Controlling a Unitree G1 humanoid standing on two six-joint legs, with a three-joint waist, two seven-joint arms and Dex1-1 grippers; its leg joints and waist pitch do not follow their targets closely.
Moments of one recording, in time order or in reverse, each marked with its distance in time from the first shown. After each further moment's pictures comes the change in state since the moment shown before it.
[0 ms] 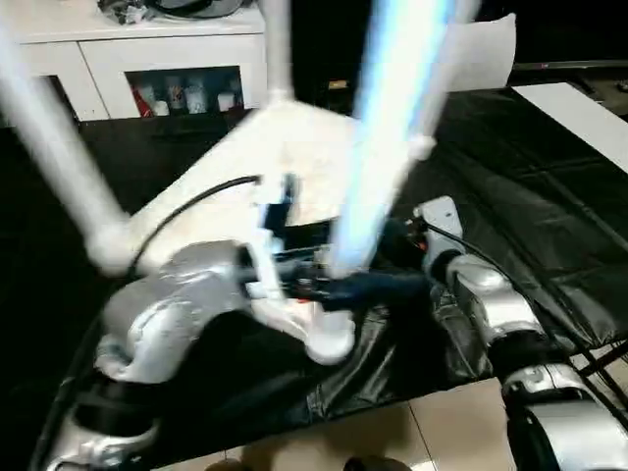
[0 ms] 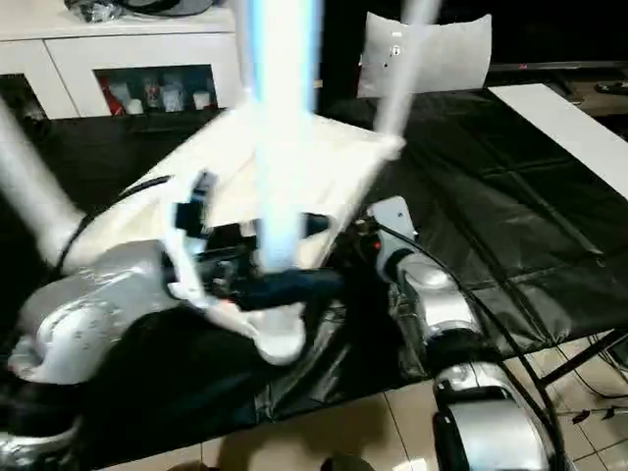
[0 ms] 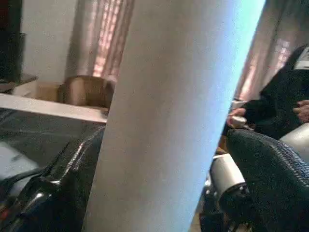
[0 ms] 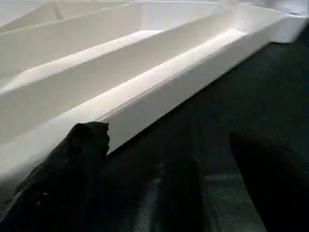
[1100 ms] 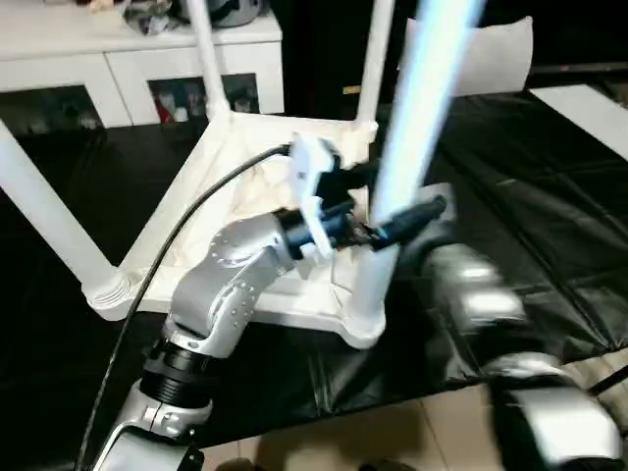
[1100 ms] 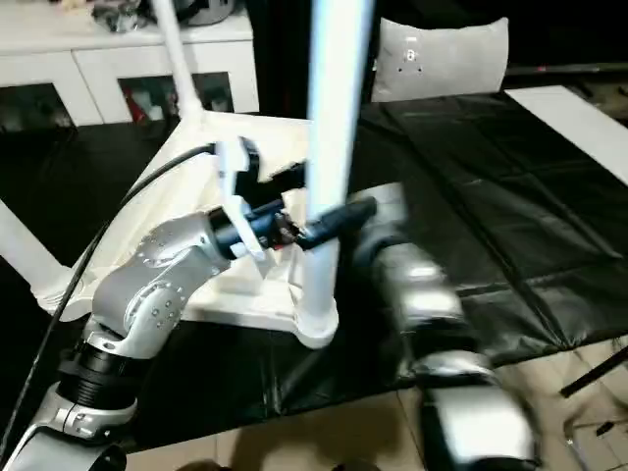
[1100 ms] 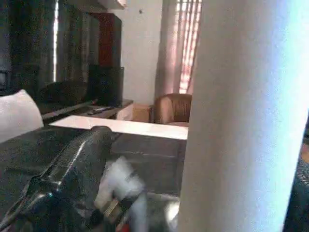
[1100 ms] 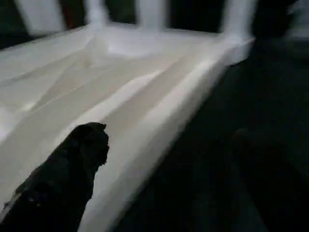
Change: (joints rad) left arm -0.090 -0.134 -0.012 0.243 0.310 -0.336 0.205; right arm -0.018 0.008 -0.102 0.009 0.079 -0.120 0.045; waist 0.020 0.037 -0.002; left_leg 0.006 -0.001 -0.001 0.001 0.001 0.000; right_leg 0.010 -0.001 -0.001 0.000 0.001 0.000
